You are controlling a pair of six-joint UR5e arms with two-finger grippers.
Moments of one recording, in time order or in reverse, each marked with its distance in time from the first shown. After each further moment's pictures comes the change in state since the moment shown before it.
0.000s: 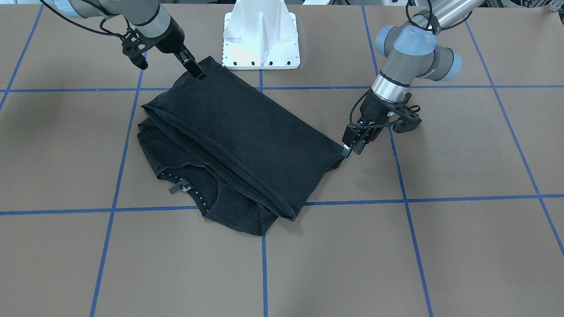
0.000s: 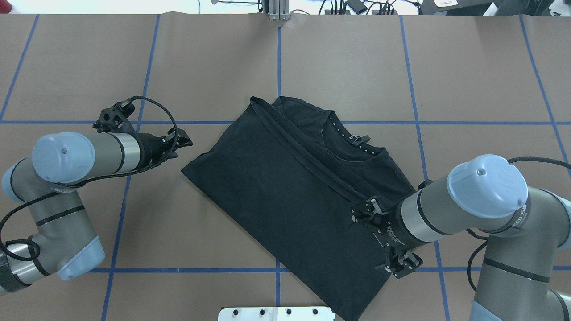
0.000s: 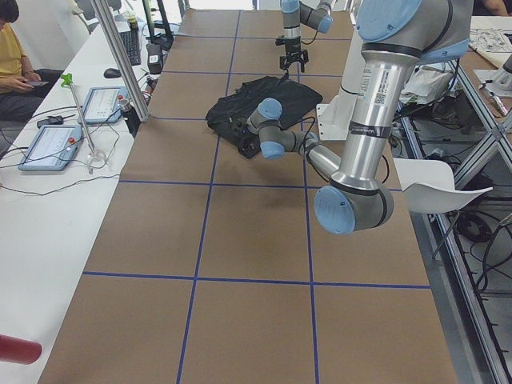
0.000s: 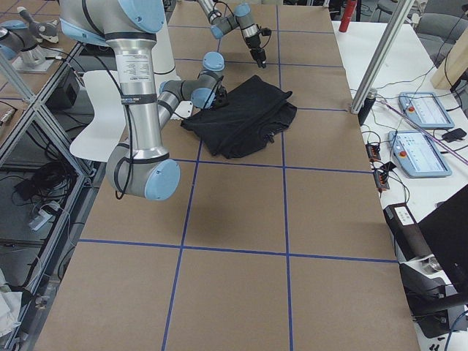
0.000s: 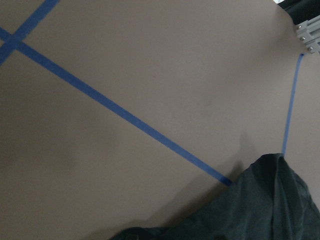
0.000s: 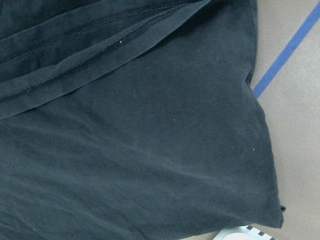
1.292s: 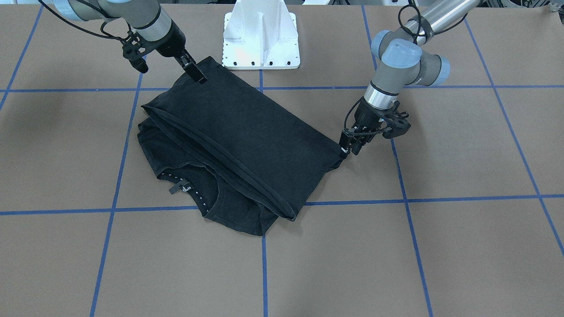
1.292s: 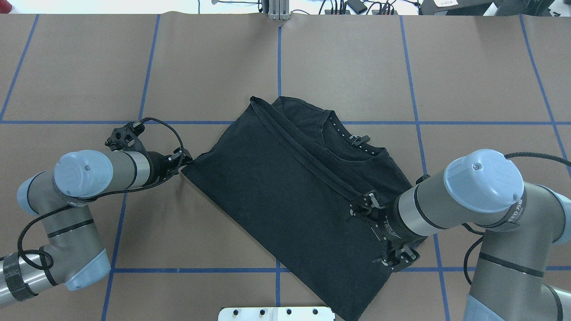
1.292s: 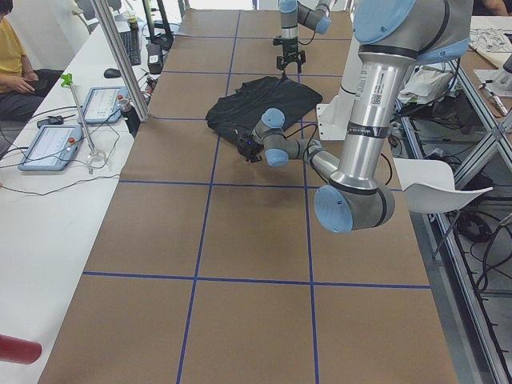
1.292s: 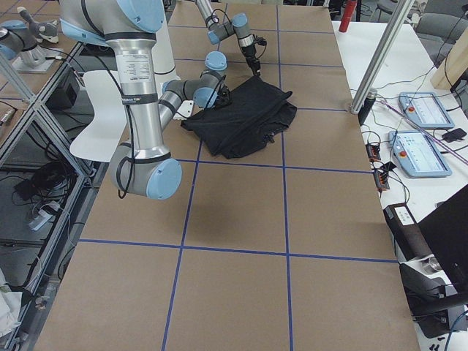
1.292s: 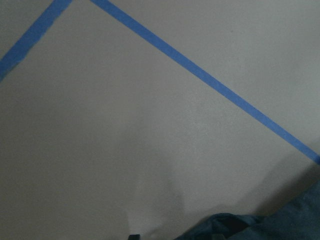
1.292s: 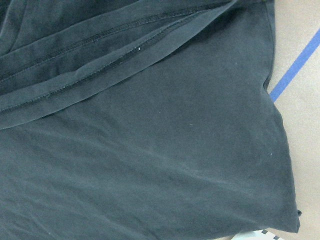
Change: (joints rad) left arm 0.050 -0.003 0.064 0.006 0.012 0.001; right arm 0.012 0.015 -0.017 0.000 -0.005 -0.001
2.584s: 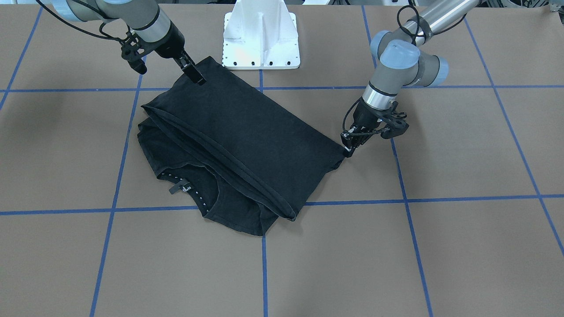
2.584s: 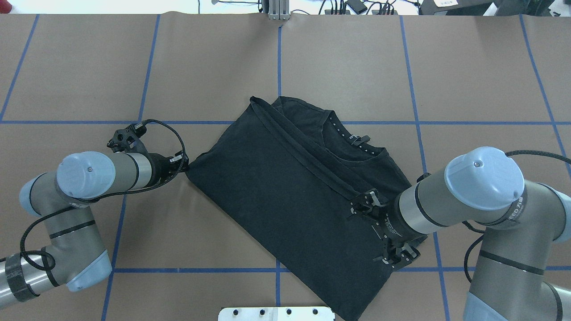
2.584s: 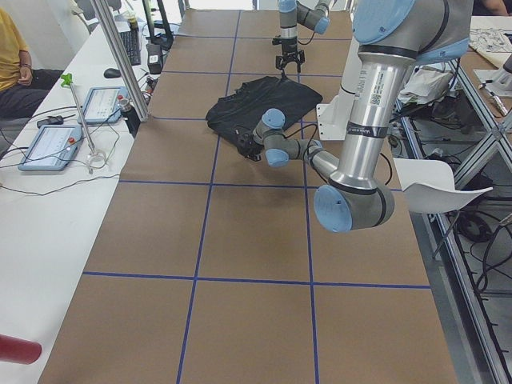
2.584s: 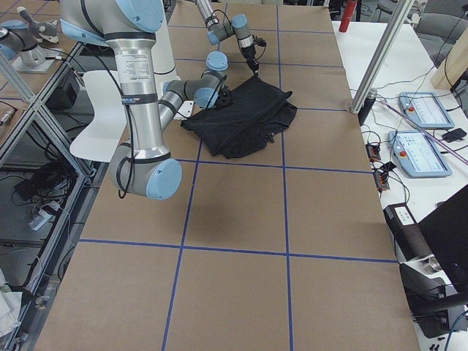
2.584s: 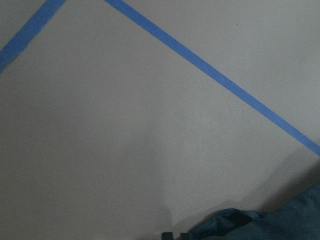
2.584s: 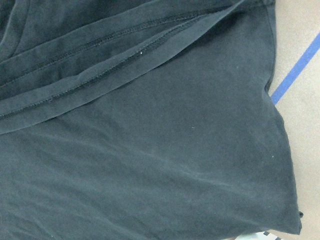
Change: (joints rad) left arm 0.005 -0.002 0.001 0.000 -0.001 0.001; right arm 0.009 0.001 -0.003 -0.001 0.006 0.000
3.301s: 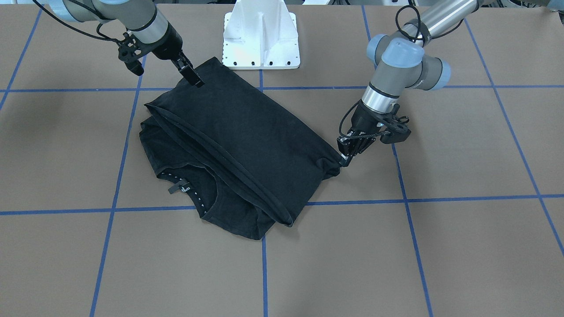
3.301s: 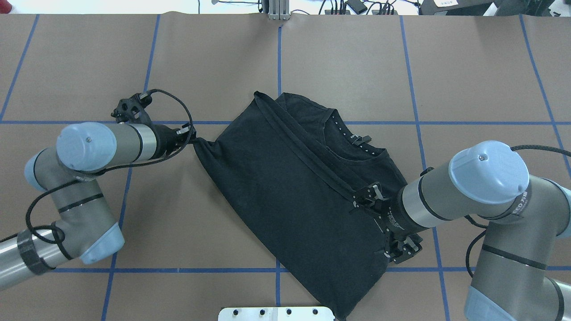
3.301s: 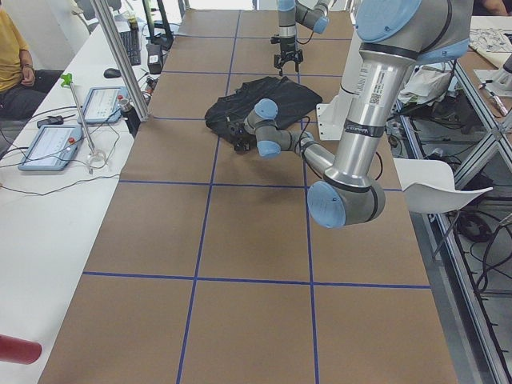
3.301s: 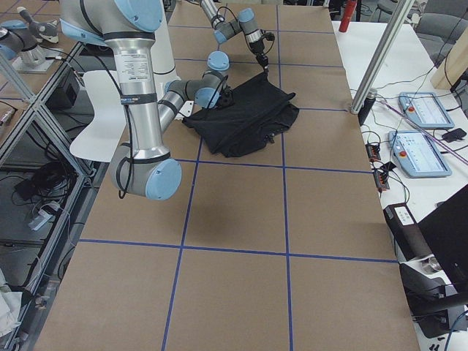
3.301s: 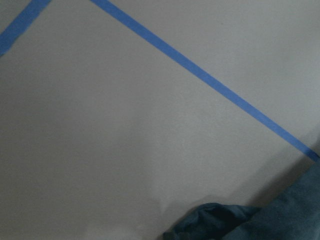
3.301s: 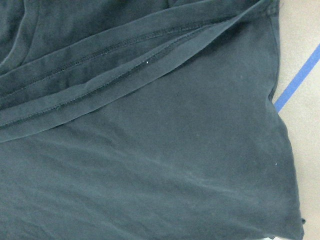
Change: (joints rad) left arm -0.102 -0.109 0.031 -0.003 -0.009 0.107; right arm 0.025 0.000 0.000 0.001 -0.001 0.000
